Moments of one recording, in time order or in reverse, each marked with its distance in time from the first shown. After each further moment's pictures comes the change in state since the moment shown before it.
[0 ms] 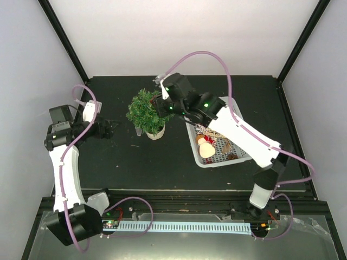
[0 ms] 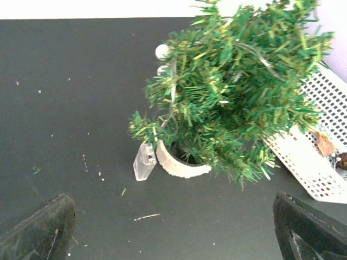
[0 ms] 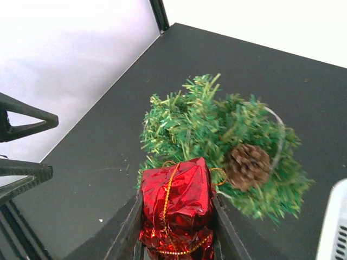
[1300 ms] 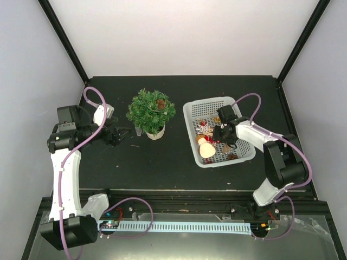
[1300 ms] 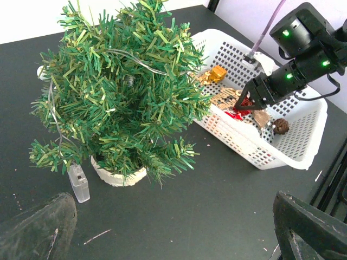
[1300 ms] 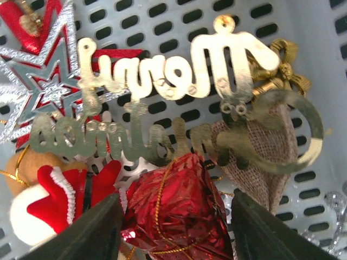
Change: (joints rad) left arm -0.116 -0.029 0.035 -0.116 0.138 0.137; right arm -0.568 -0.068 -0.957 0.237 -0.094 0.149
